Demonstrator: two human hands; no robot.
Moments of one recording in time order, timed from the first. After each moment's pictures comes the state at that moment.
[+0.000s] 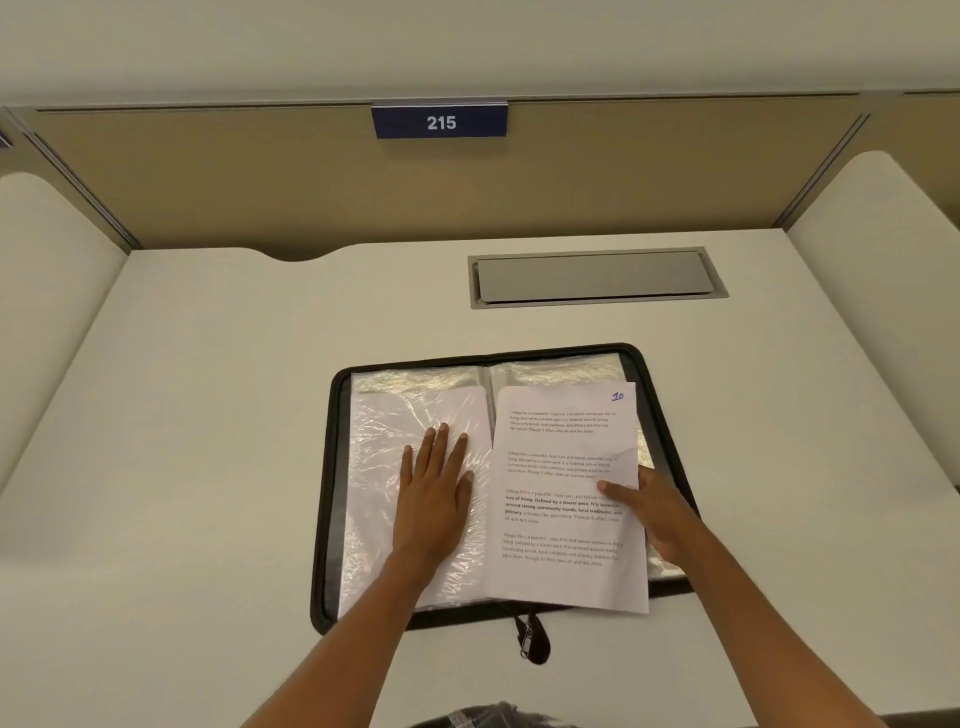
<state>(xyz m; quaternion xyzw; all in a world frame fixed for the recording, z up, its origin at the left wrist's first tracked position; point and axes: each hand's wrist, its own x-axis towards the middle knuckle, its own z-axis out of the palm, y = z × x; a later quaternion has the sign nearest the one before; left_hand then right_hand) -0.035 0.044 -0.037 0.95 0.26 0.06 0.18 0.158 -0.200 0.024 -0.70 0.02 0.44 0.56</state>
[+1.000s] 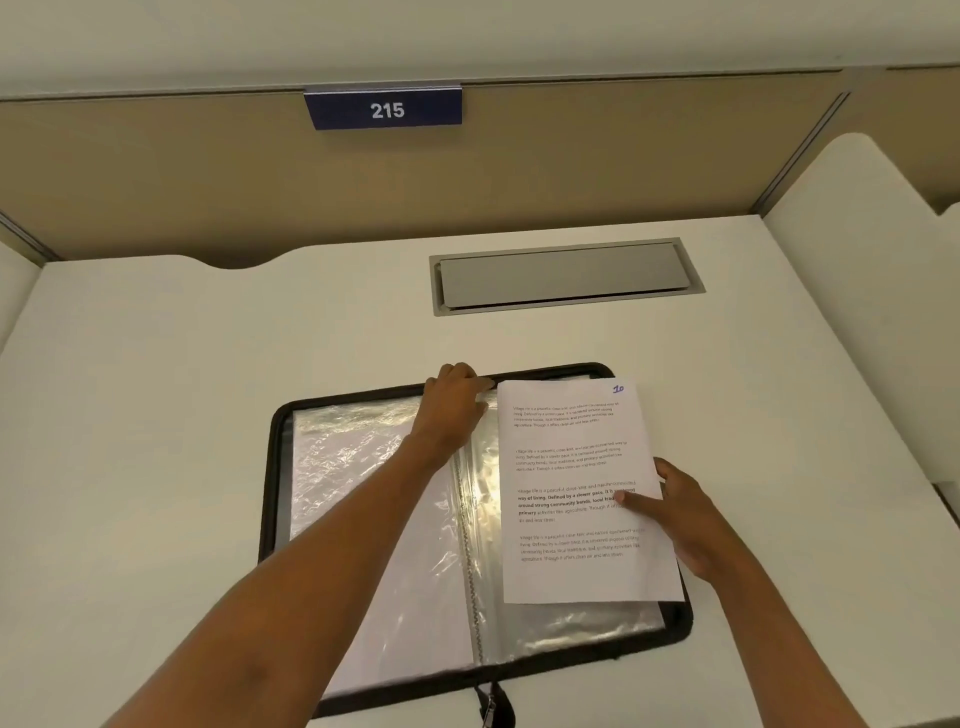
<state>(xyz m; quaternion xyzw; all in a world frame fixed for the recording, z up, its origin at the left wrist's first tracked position) 0.143 0.102 0.007 0.96 0.17 -0.01 0.24 0.204 -0.236 0.040 -0.73 0.01 0.40 0.56</state>
